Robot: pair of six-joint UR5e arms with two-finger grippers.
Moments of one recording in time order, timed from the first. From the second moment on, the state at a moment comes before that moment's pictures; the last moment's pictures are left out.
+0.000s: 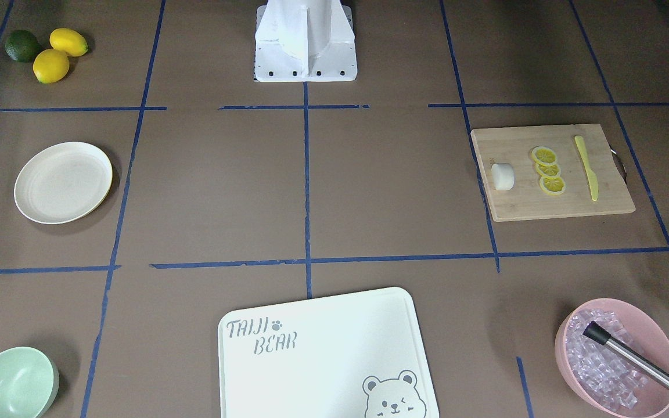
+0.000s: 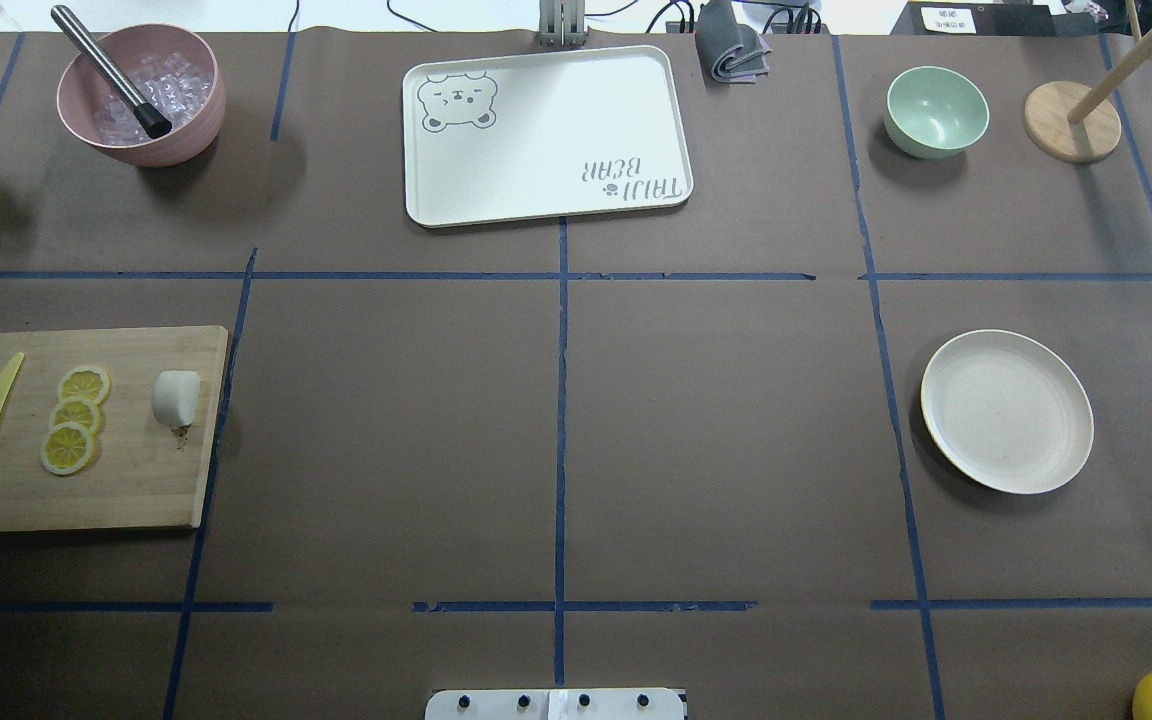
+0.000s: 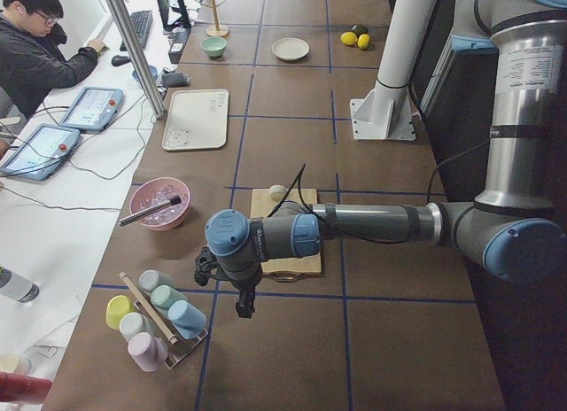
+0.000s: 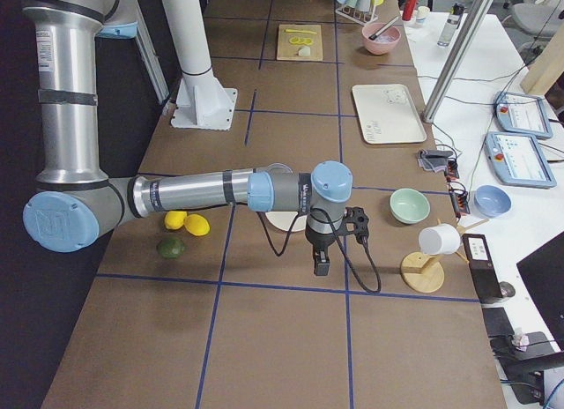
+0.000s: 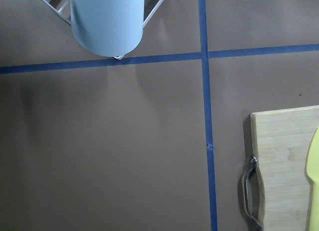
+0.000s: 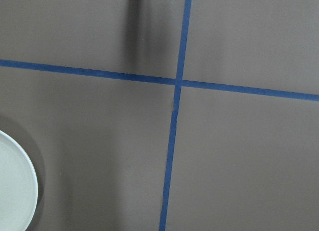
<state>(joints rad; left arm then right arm) -1.61 -1.56 -1.59 -1.45 -2.36 0.18 1.53 -1.60 1.77 -1.73 2.27 -0.06</state>
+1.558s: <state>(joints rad) -1.61 -1.56 -1.59 -1.46 -2.36 0.18 1.19 -1.61 1.79 -1.27 2.30 0.48</state>
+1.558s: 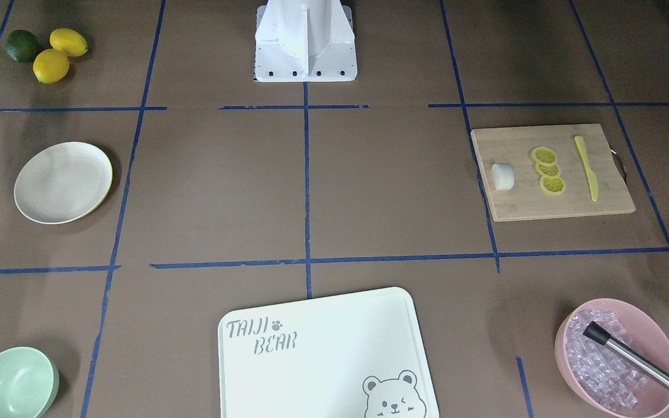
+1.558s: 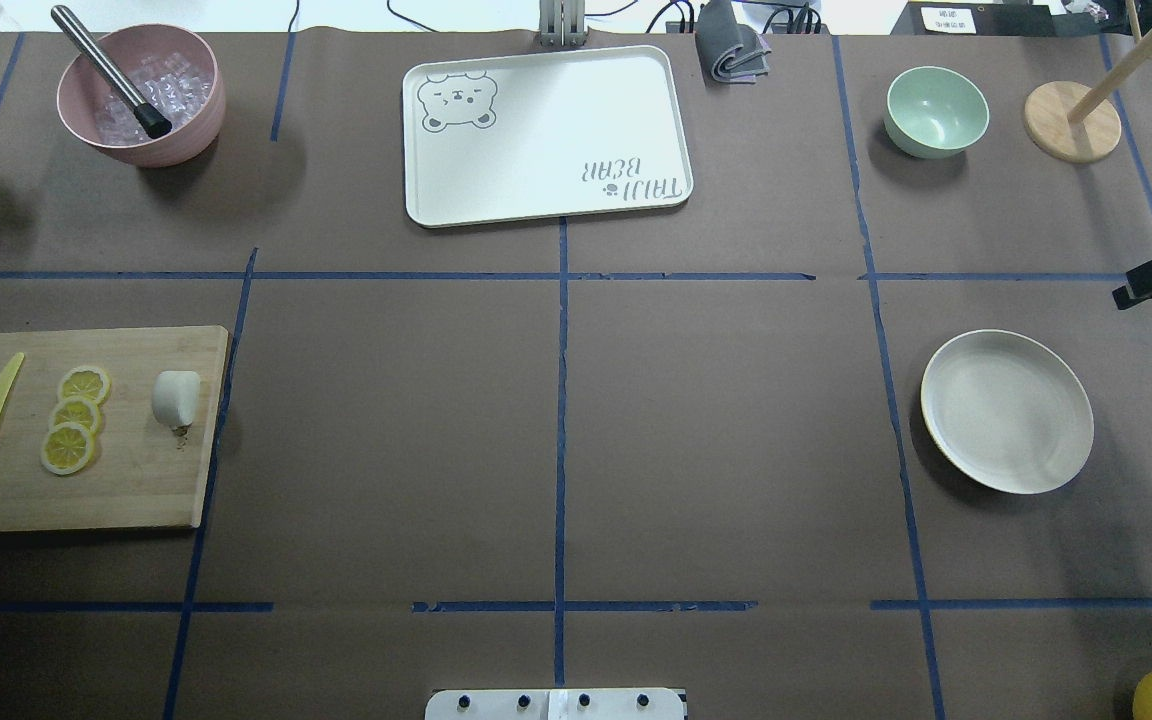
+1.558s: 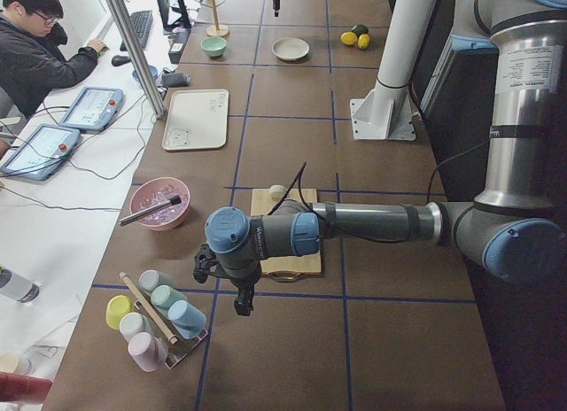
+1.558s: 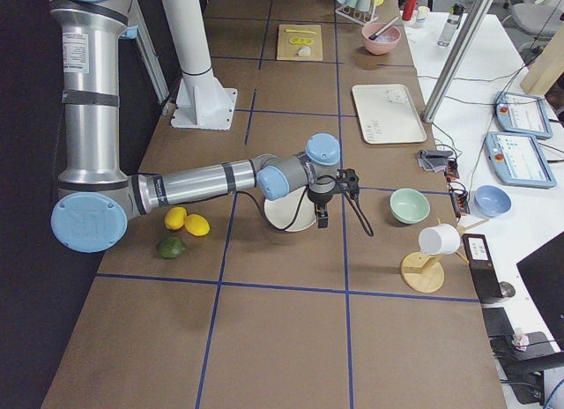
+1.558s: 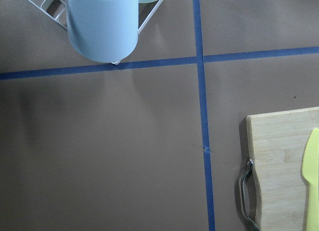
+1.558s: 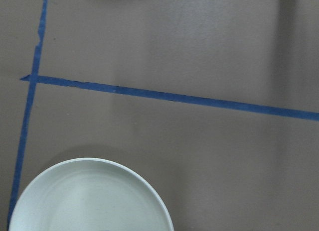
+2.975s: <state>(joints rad) -1.60 -1.56 -1.59 -1.47 -2.36 0.18 0.97 -1.72 1.58 -0.77 2.20 0.77</state>
